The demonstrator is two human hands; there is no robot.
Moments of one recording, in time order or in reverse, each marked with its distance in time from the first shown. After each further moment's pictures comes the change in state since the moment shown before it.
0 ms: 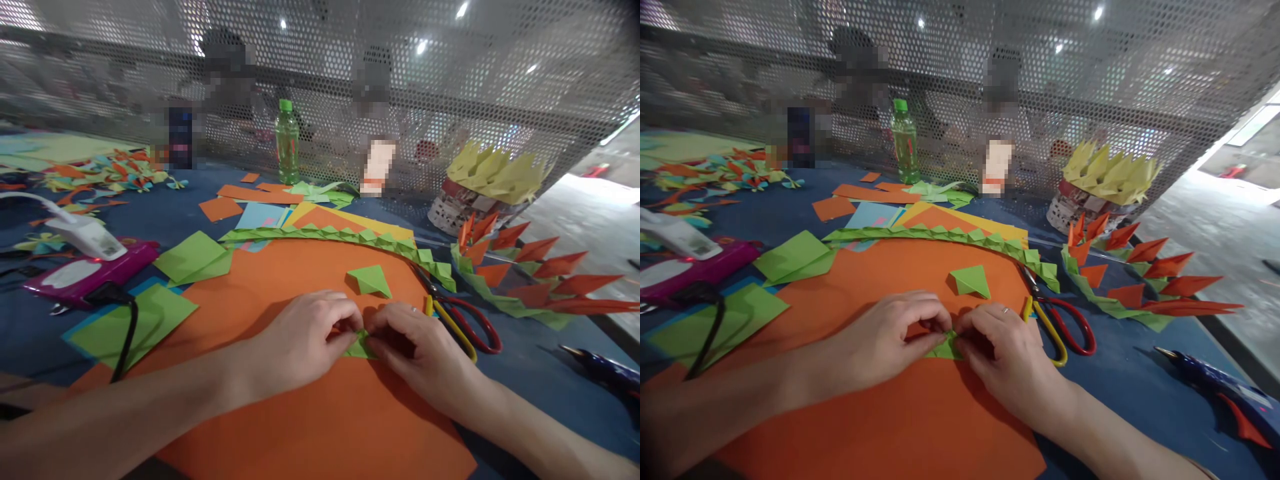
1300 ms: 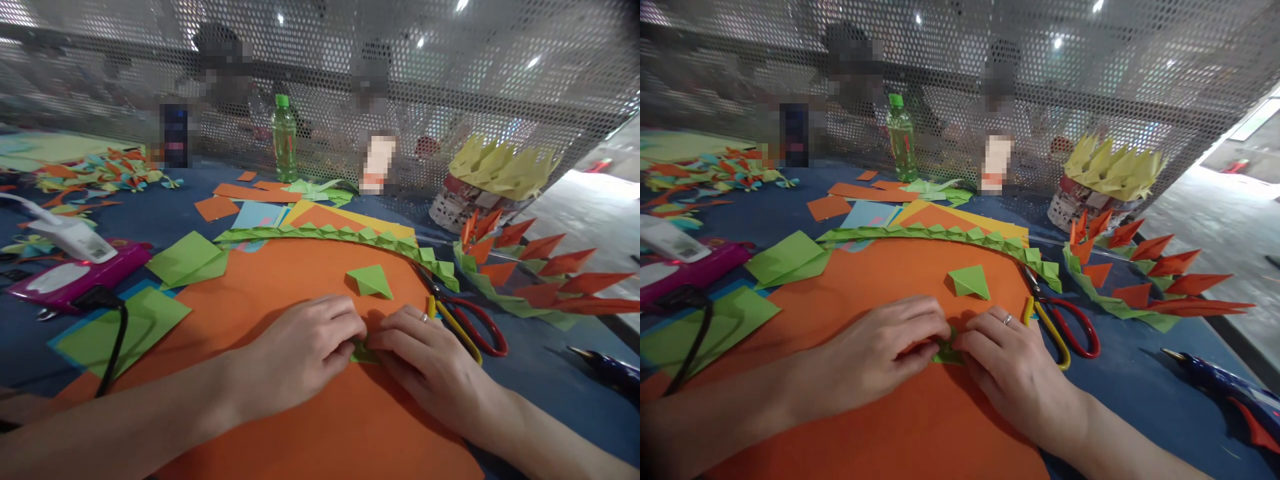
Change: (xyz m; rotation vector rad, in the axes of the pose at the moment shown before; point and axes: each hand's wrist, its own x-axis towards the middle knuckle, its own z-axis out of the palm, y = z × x) left_hand -0.006 -0.002 -0.001 0.122 -0.093 0.175; right_hand -0.009 0.007 -0.004 -0.161 -0.038 -0.267
